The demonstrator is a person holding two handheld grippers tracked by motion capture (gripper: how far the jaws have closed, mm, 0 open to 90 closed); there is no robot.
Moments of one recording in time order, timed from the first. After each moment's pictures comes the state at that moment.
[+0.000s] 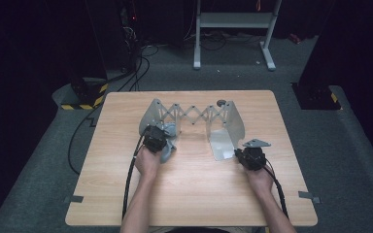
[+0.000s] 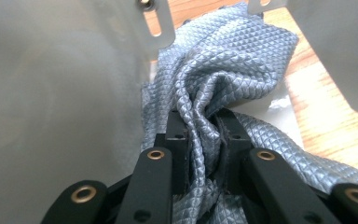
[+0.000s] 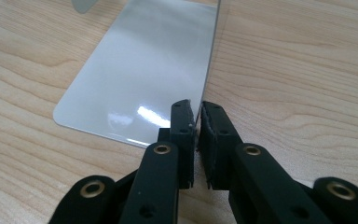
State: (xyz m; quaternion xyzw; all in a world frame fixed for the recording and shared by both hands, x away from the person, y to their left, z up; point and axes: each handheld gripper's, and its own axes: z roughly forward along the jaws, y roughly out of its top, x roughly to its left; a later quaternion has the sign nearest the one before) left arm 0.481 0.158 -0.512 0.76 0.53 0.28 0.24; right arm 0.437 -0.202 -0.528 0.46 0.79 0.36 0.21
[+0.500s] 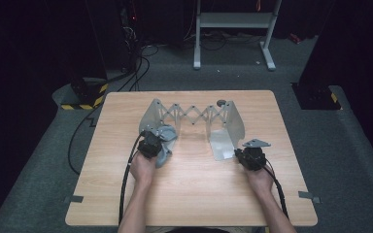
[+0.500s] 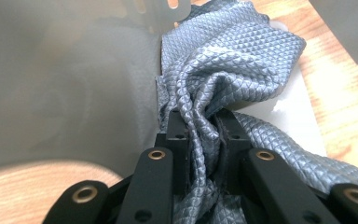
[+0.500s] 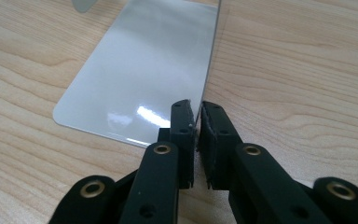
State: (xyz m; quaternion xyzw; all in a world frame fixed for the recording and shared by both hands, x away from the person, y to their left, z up) left arm 0.457 0.171 -0.514 0.76 0.53 0.29 0.24; right arm 0.437 -0.202 -0.528 0.46 0.79 0.36 0.21
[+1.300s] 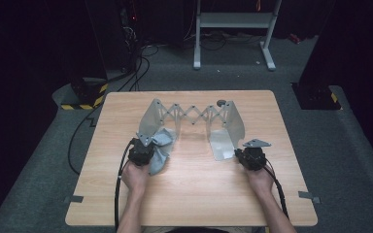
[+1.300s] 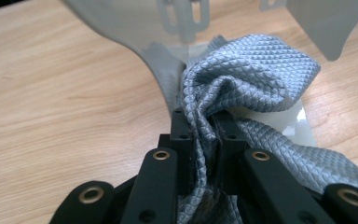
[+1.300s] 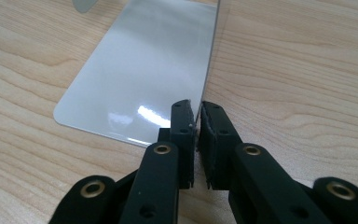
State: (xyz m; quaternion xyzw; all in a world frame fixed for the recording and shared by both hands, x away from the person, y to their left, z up) left arm 0.416 0.193 -0.497 0.72 0.53 0.33 0.30; right arm 0.437 -0.203 -0.528 0.46 0.79 0.36 0.21
